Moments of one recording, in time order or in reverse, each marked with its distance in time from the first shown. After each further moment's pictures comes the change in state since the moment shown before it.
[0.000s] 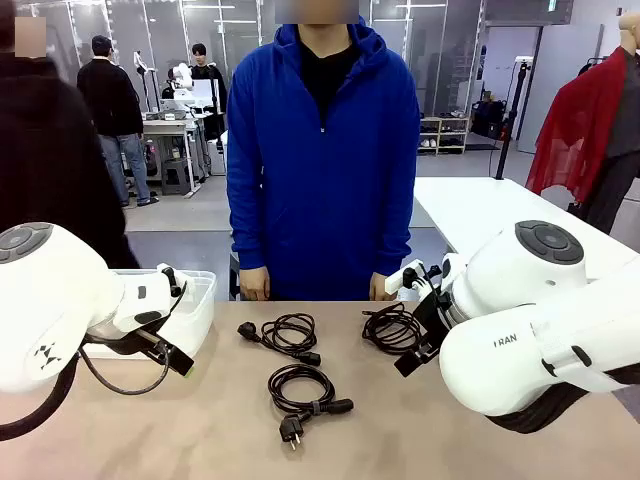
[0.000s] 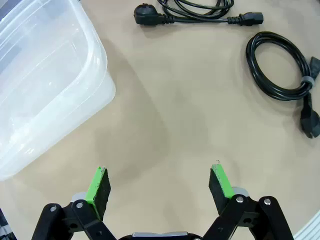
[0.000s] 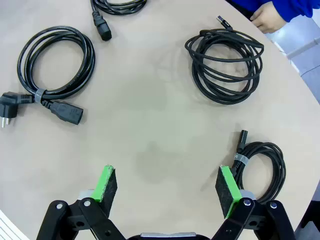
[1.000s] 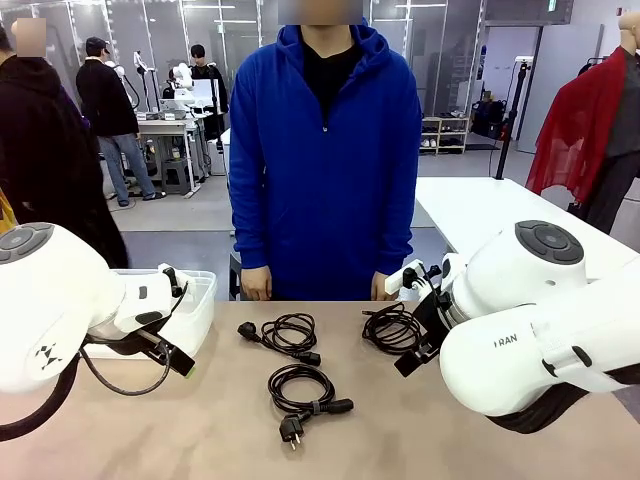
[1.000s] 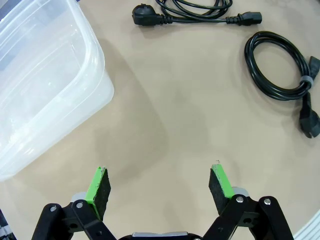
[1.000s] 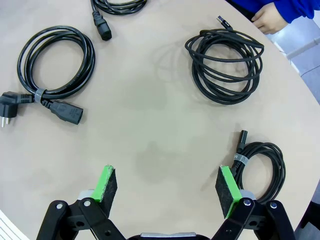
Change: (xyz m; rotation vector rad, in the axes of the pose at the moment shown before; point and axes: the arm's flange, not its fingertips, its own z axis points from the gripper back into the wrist) left arm 0.000 -0.002 0.000 -0.001 0.000 -0.003; right arm 0.000 0.000 0.000 -0.001 0.000 0.003
